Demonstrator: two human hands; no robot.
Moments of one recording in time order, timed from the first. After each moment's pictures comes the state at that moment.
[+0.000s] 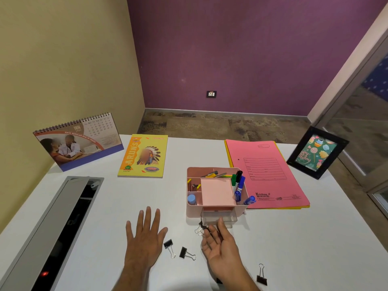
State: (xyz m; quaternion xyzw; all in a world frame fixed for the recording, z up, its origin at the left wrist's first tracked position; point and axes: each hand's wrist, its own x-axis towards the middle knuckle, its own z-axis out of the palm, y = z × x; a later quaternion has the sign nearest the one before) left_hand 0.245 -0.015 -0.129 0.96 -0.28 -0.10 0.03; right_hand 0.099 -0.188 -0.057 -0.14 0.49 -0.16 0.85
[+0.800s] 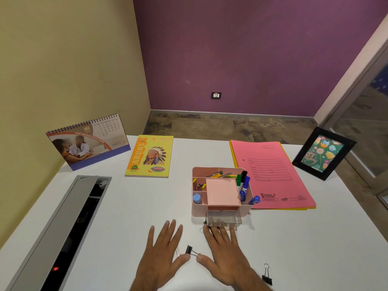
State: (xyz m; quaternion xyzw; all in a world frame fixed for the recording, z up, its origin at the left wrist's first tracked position) left_hand 0.203 -0.004 -0.117 0.88 -0.46 -0.09 0.06; right_hand 0.063 -0.200 -0.095 -0.99 0.13 0.04 0.08
